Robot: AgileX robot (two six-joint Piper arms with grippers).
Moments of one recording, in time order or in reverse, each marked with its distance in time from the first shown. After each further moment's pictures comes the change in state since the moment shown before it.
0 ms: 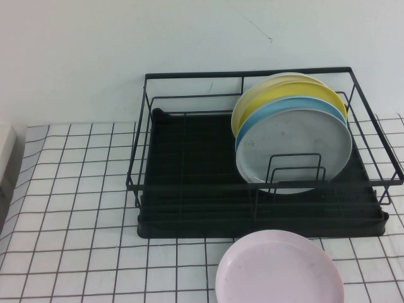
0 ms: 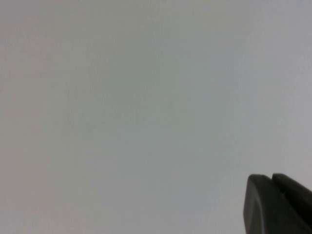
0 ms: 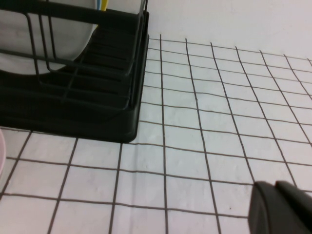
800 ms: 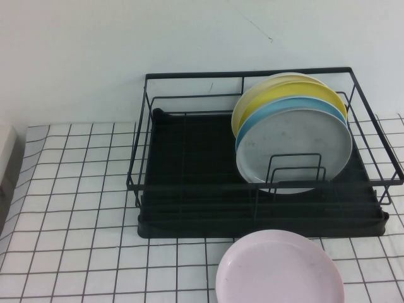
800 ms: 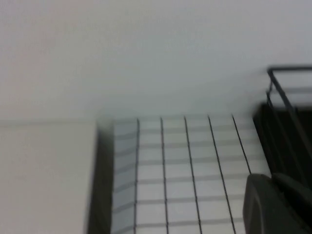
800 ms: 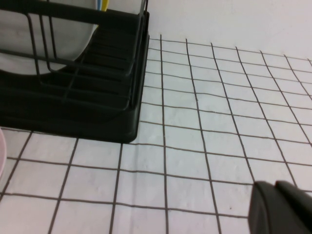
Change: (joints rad) right arm 0.000 0.000 0.000 0.000 0.000 0.000; left arm 0.000 0.730 -0.828 0.031 1.078 0.220
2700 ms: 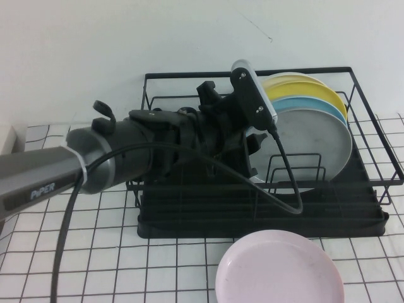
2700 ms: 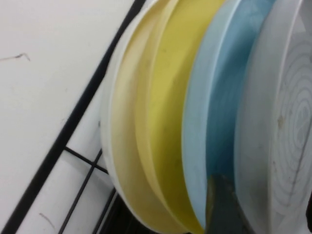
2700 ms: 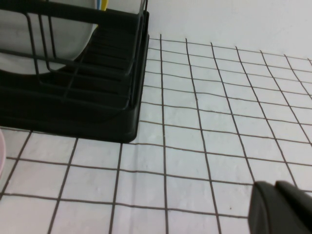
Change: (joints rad) right arm 0.000 0.000 0.000 0.000 0.000 -0.001; left arm -0.612 1.117 -0.456 -1.707 -0.366 2.353
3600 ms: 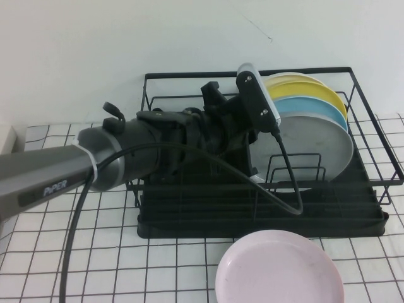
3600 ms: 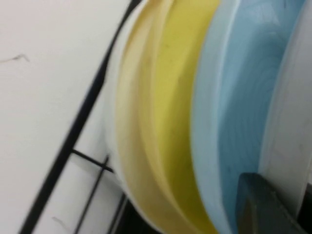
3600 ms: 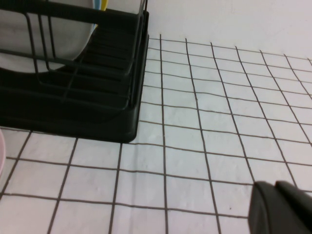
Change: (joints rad) right arm 0.000 0.000 0.000 0.000 0.000 0.000; left arm -0.004 0.043 -0.035 -0.036 -0.022 0.079
